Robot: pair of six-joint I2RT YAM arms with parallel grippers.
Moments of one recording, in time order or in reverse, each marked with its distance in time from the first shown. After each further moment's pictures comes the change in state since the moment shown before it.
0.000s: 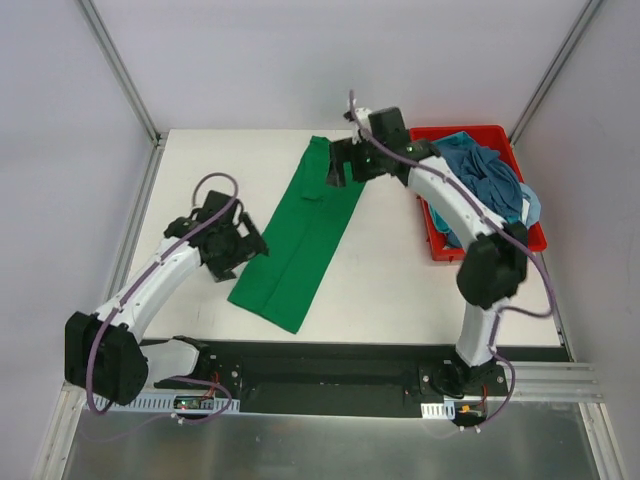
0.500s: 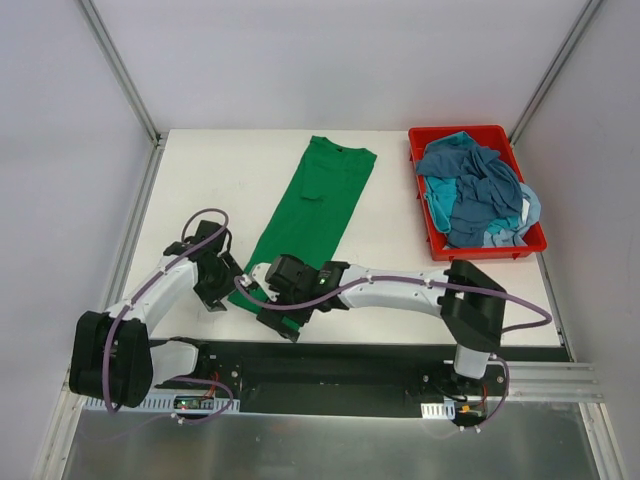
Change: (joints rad) left arm 0.209 -0.077 -0.333 0.010 0.006 0.026; right arm 0.807 -0.262 -0.648 0.099 0.241 -0.101
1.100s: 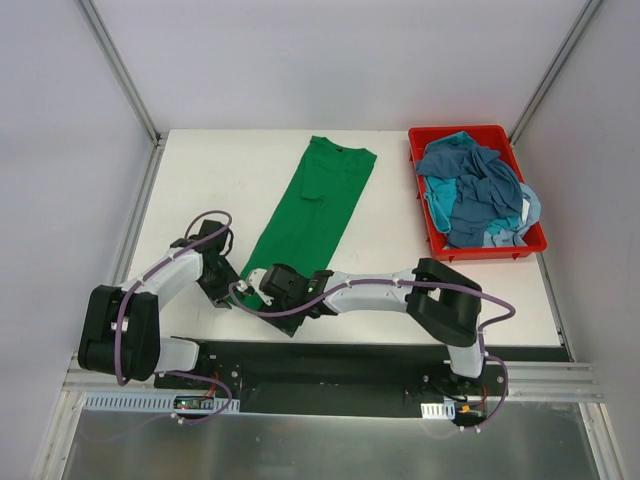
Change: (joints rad) left arm 0.024 0.151 -0.016 0.094 0.002 0.018; right arm 0.026 0.160 -0.028 0.175 0.062 0.028
